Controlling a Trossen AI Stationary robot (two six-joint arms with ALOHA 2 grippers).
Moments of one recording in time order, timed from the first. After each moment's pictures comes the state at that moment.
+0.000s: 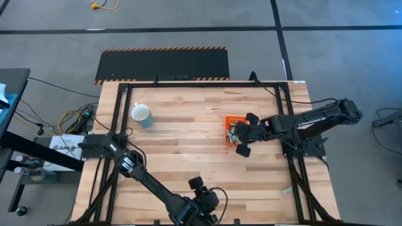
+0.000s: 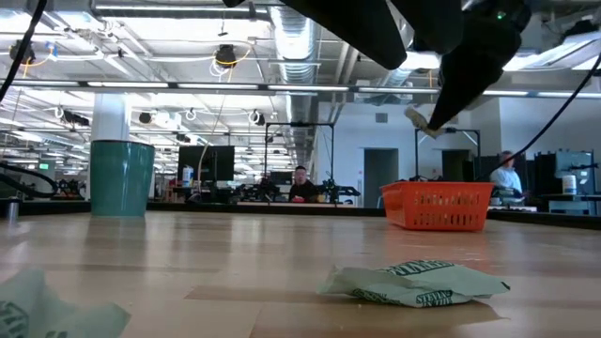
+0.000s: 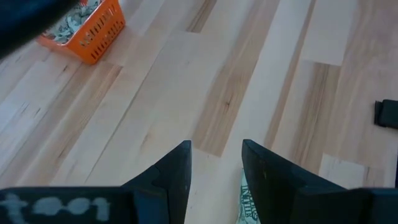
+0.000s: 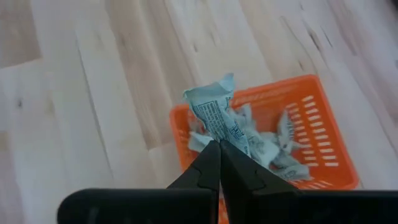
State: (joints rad) left arm -0.67 2.44 2.23 -1.01 -0.77 -0.86; right arm 0.18 1.28 0.91 -0.71 0.29 0.36
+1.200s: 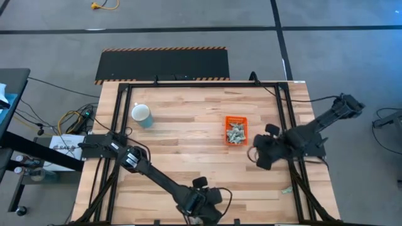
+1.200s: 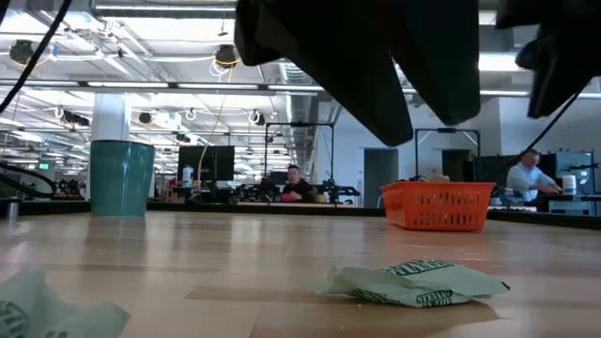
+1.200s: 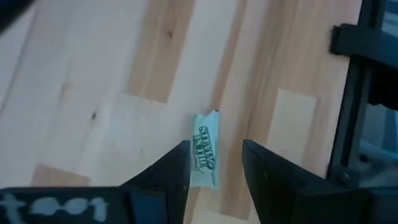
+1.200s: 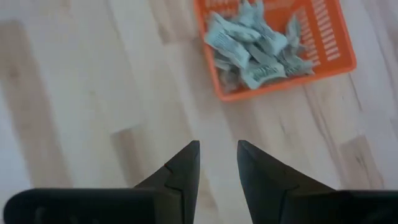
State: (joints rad) left arm -0.59 2.44 2.23 -1.00 -0.31 -0.80; right arm 0.53 1.16 0.90 -1.12 0.37 0.75
